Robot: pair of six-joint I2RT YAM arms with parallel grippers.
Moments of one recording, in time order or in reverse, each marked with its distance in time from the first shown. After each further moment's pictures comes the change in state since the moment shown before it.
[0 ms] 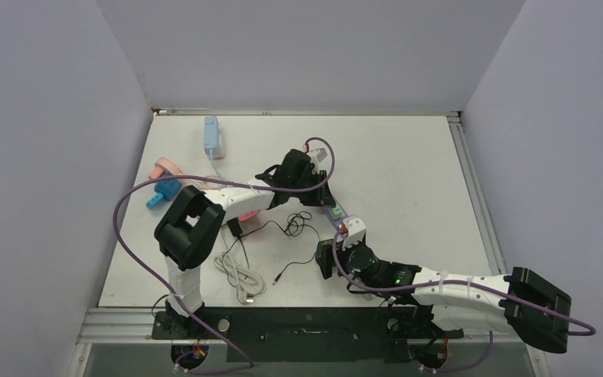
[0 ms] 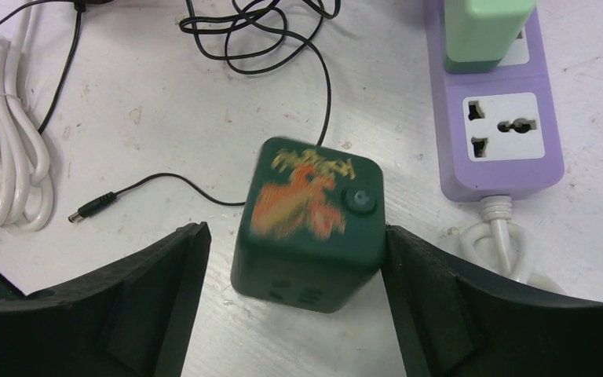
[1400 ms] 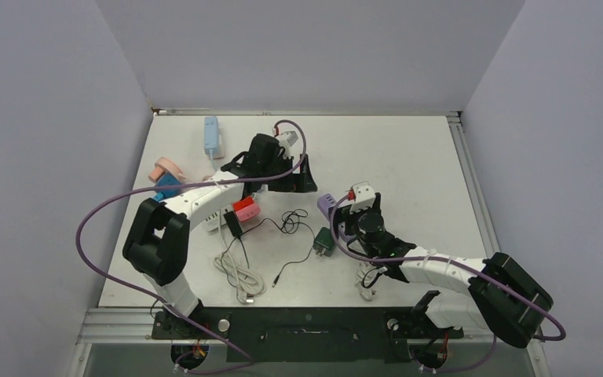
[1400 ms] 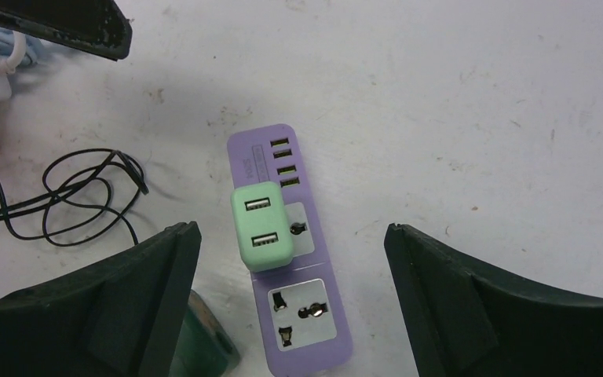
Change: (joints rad) left arm 0.161 -0.212 -0.035 -0.159 -0.020 0.130; right arm -0.338 0.181 0.092 0.300 0.027 -0.327
